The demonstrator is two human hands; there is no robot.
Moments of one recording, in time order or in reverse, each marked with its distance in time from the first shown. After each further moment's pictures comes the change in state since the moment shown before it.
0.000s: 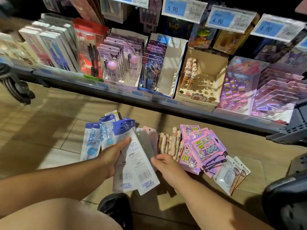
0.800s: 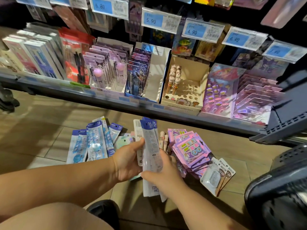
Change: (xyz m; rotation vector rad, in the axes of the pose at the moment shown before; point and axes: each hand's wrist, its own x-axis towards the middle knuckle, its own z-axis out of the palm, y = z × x) left_hand -0.032 0.004 0.087 -0.167 -0.371 -0.094; right_hand -0.034 0.004 -0.024 -0.019 0.106 -0.161
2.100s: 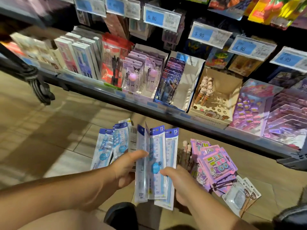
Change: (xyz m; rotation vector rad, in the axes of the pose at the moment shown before) left_hand -0.032 0.022 -0.080 0.146 0.116 0.167; right_hand 0.029 -0.028 0.040 0.516 -0.164 0.158
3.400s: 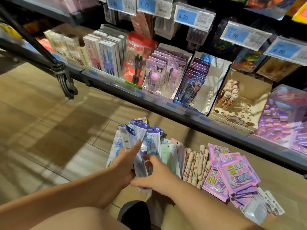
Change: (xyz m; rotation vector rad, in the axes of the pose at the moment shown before) left_hand 0.007 -0.006 -0.053 -0.322 0.303 0.046; right_hand 0.013 -0.014 0.084 -0.717 -0.260 -0.182
